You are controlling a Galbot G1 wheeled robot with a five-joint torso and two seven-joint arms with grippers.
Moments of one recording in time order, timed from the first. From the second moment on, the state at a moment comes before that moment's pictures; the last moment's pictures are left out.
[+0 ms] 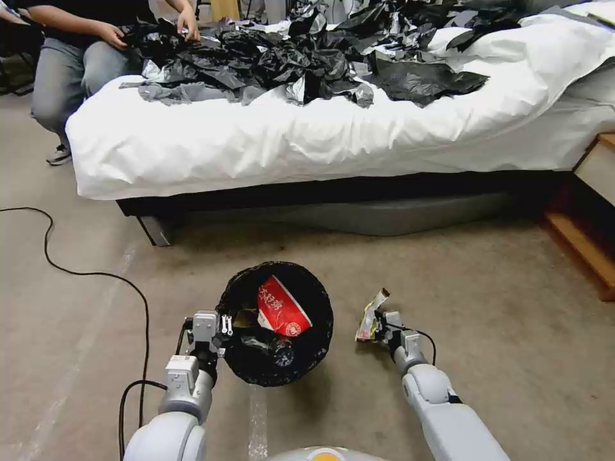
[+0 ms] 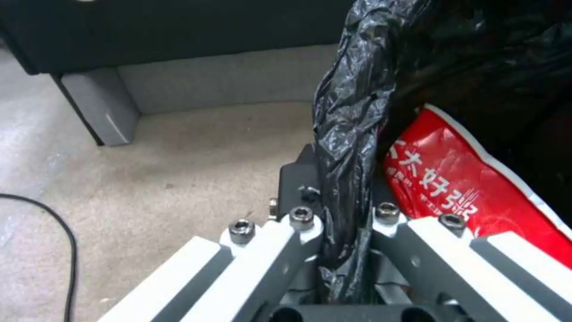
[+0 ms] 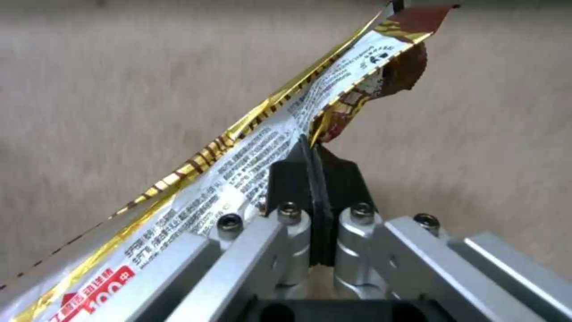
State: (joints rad) left arm 1.69 -1.50 -0.54 -2.16 -0.02 0.23 0.00; right arm -1.13 1.38 0.34 1.20 0.16 0.06 -0.04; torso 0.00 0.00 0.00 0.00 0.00
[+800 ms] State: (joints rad) left arm 1.68 -1.50 -0.52 -2.14 -0.02 0.23 0.00; right arm -1.36 1.33 0.30 1.95 0.35 0.36 -0.30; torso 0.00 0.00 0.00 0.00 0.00
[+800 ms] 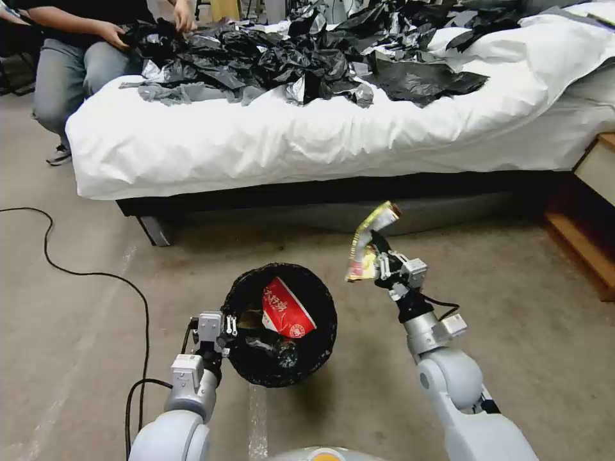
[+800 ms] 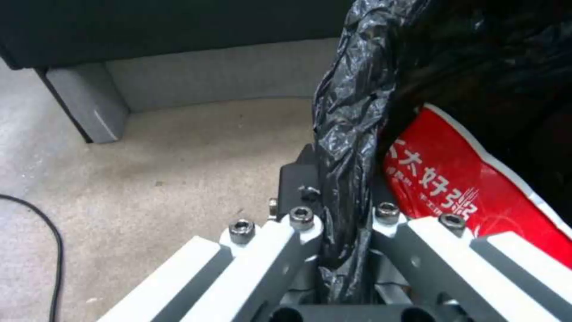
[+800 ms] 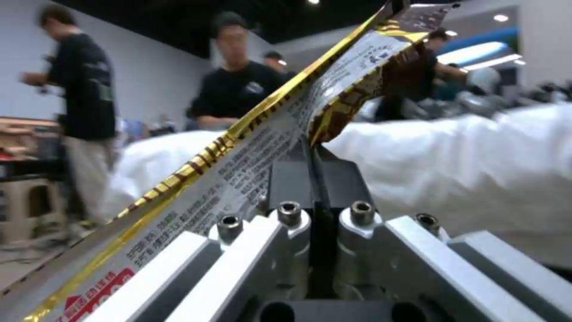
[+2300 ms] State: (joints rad) left arm 1.68 -1.51 -0.49 -2.13 0.01 0.23 0.00; right arm -1.37 1.28 0.02 1.74 0.14 0.40 -0.27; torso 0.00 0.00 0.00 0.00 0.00
